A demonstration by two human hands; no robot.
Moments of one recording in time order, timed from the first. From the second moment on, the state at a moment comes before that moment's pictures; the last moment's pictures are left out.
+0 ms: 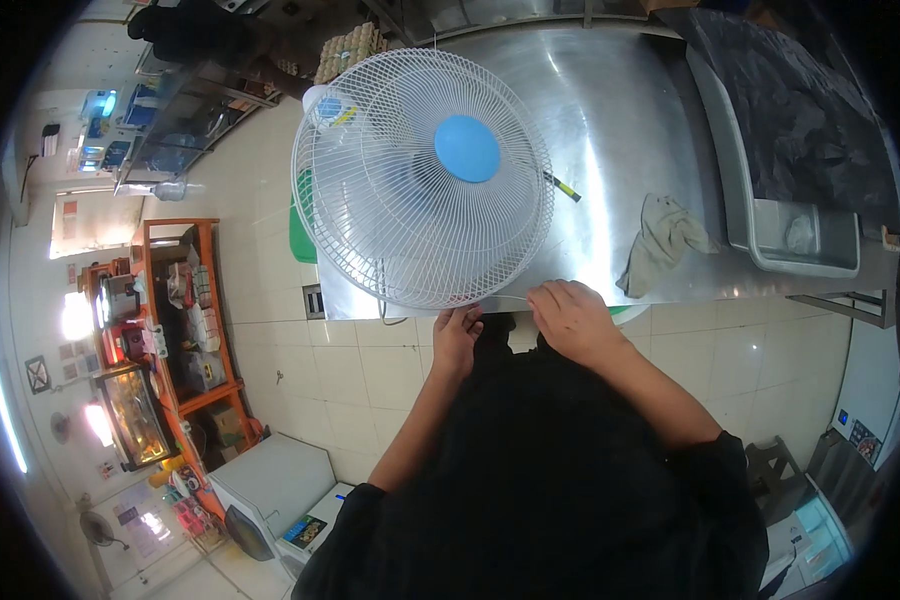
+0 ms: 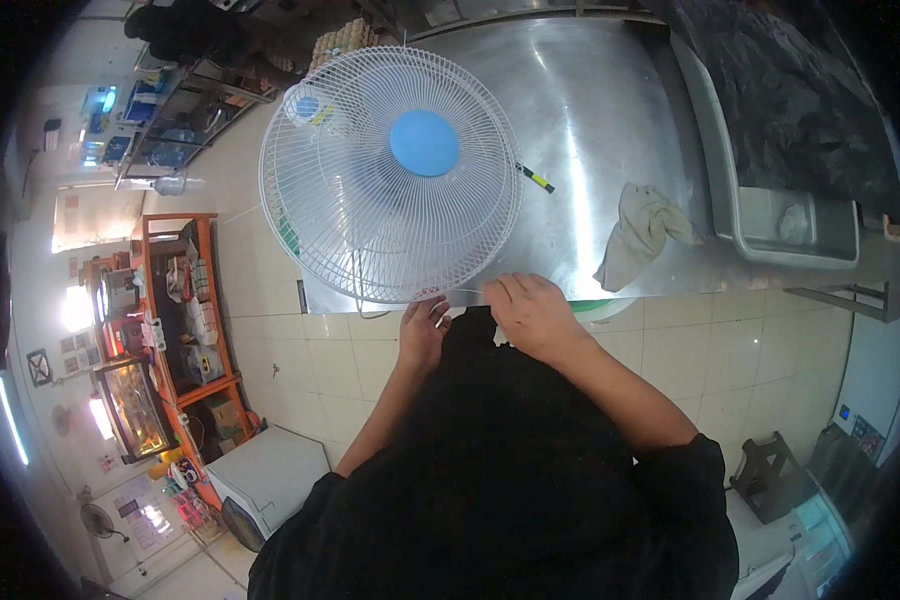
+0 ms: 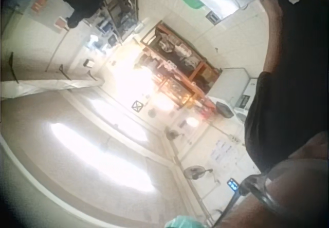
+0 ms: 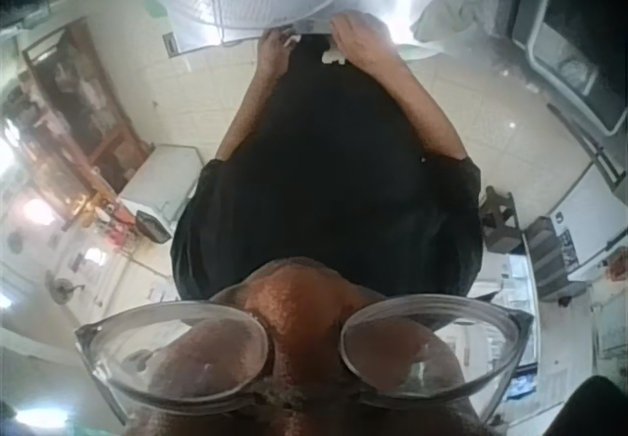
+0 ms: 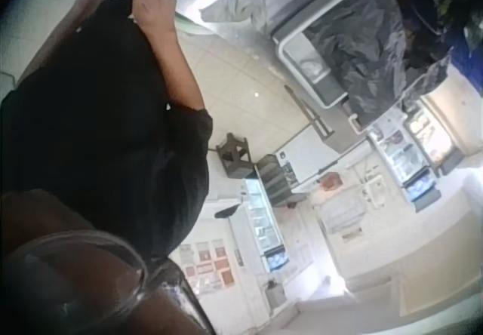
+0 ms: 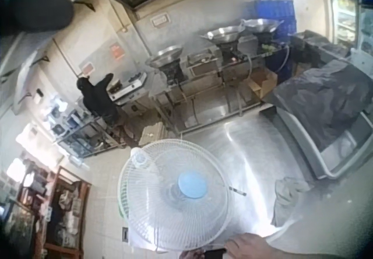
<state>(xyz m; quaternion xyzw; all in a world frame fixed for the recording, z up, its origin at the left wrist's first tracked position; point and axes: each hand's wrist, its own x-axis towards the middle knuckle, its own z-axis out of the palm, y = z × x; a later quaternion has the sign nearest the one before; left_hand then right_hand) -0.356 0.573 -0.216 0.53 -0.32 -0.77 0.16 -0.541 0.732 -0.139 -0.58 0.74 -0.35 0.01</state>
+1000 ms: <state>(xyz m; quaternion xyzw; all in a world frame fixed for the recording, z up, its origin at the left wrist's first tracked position) -0.353 0.573 -0.219 0.46 -0.28 -0.81 0.23 -0.536 0.688 -0.145 -0.69 0.67 -0.25 0.05</state>
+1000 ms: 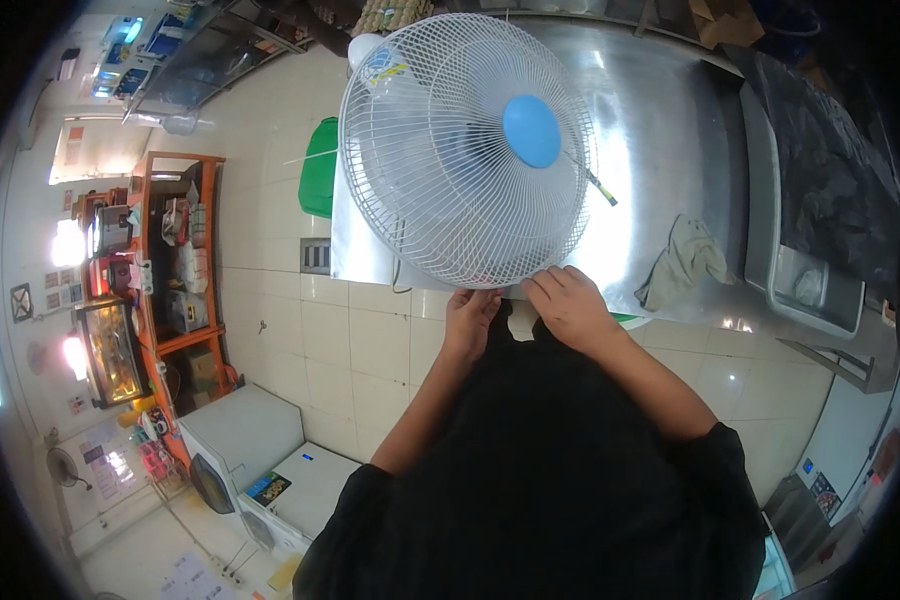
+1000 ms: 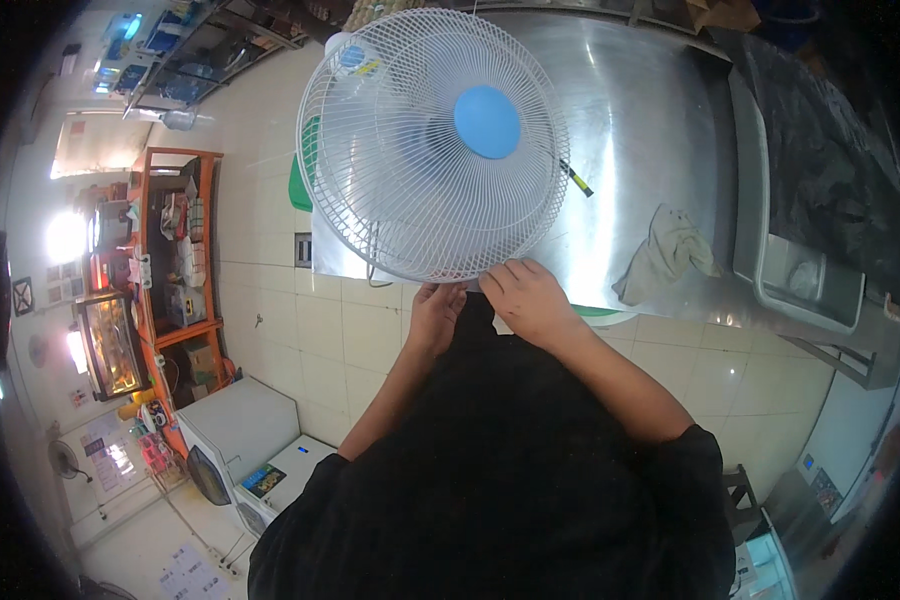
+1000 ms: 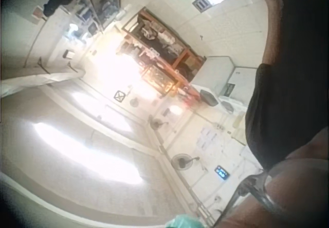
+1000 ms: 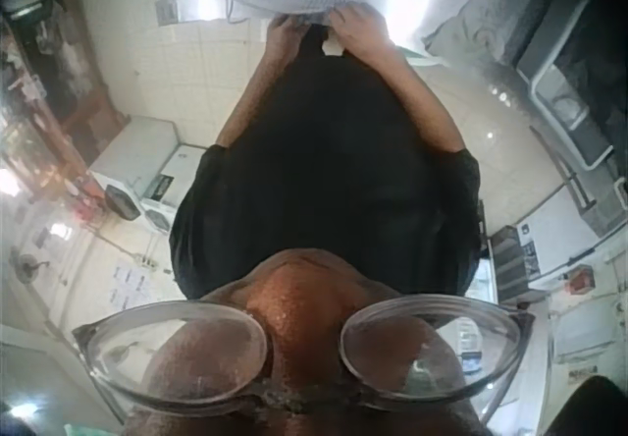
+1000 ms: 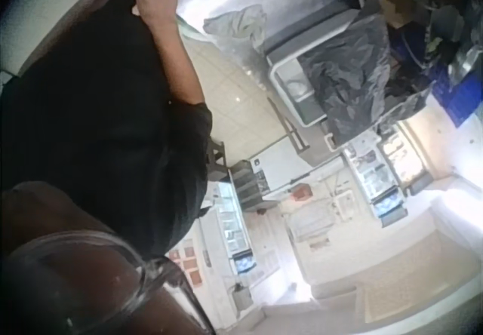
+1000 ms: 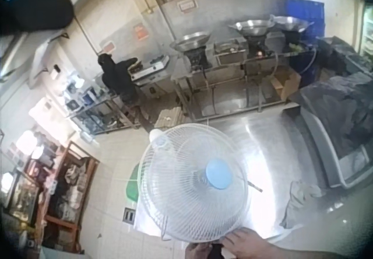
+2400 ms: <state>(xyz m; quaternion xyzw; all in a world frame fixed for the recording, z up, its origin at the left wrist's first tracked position) -0.342 0.578 -0.223 0.34 -0.33 -0.86 0.19 -0.511 0.670 -0.169 -0.04 0.69 -0.43 0.59</state>
